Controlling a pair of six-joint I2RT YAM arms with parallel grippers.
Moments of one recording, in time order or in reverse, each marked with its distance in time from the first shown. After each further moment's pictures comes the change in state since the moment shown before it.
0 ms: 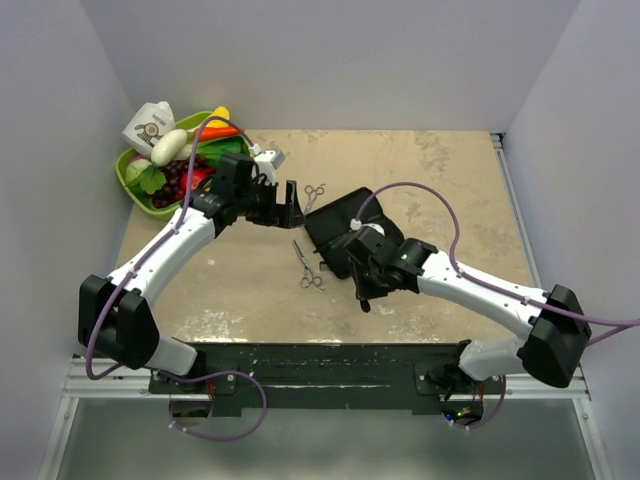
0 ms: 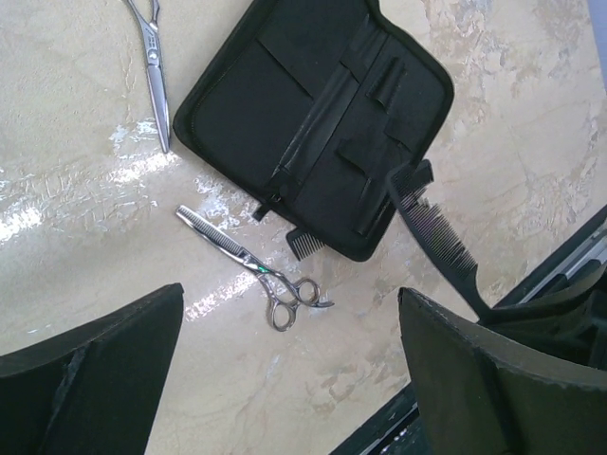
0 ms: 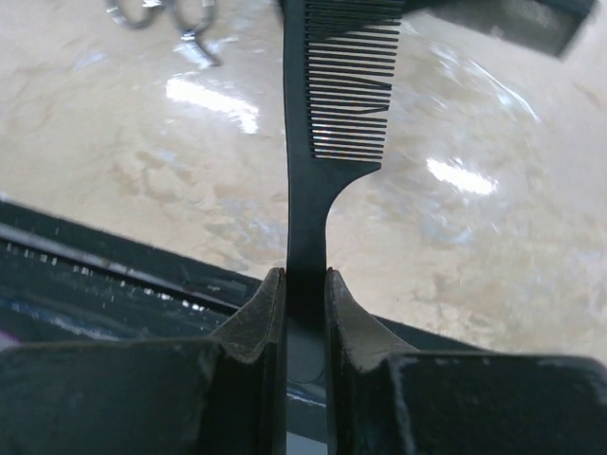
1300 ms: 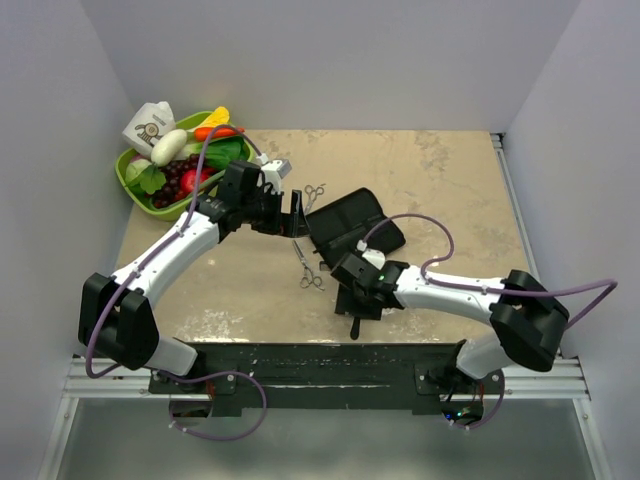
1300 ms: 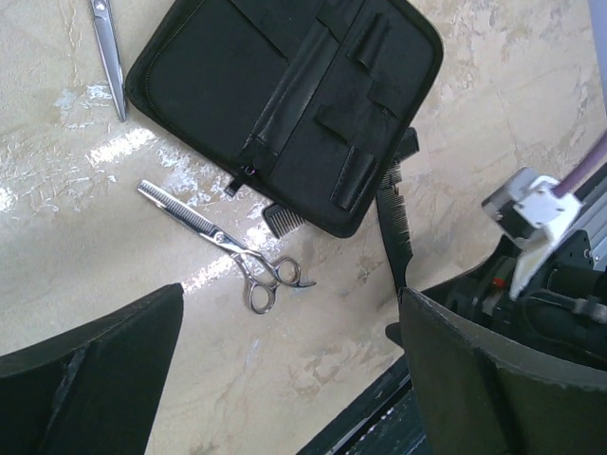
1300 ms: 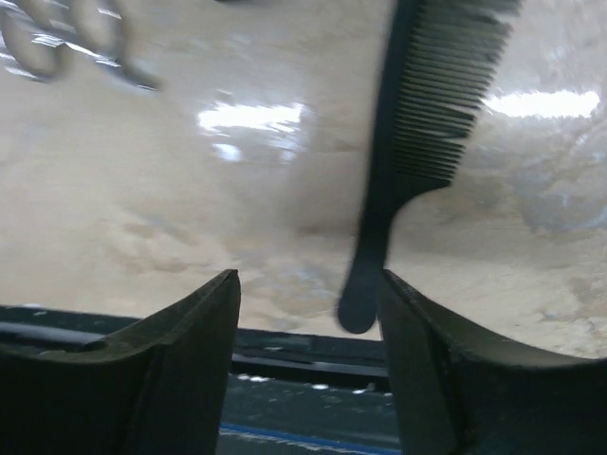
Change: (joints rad) left arm -0.034 0.000 -0.046 0.004 0.036 -0.019; right arm 0.089 0.115 -0.230 0.235 0.048 0.497
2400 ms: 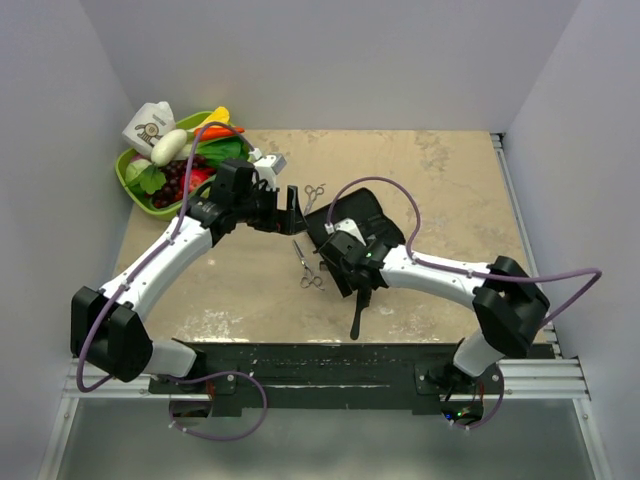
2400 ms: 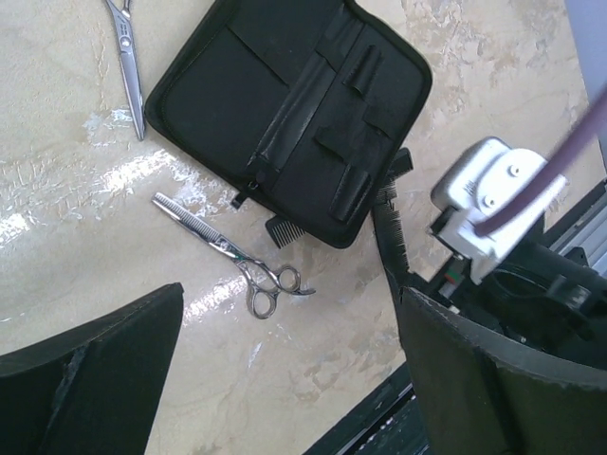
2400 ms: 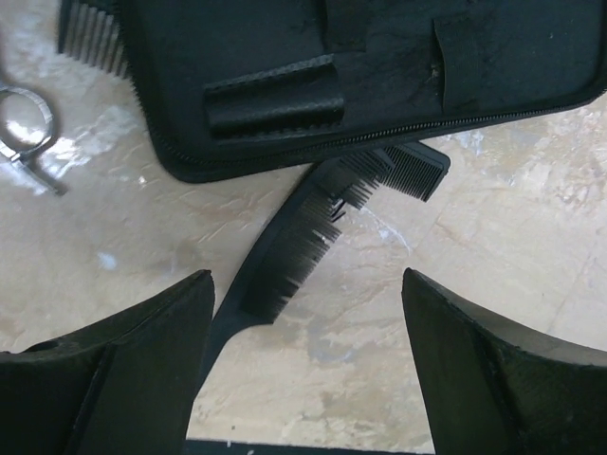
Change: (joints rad) left arm 0.000 -0.068 0.002 0.001 -0.037 -0.008; right arm -0.055 0.109 0.237 -0.094 0.294 -0.738
